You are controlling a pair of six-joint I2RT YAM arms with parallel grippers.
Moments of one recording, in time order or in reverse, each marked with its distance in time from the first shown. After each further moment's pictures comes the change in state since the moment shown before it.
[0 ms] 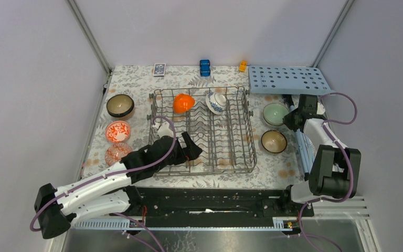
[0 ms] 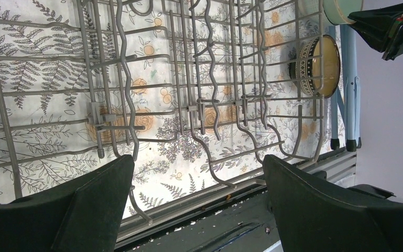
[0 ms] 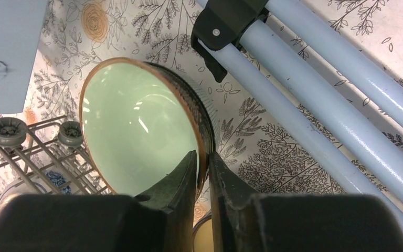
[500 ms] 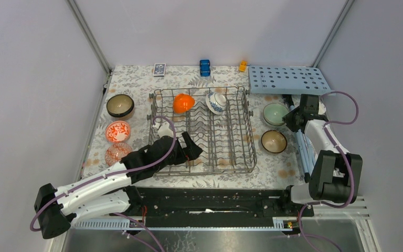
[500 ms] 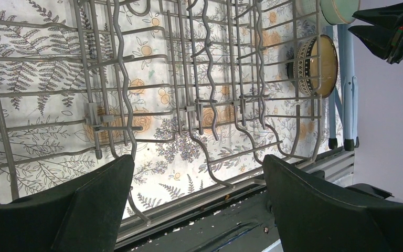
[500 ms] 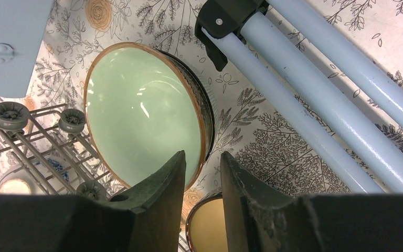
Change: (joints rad) left arm 0.000 0.000 -0.005 0.008 0.004 0.000; right arm 0.000 -0.047 0.003 -0.046 -0.008 -0.035
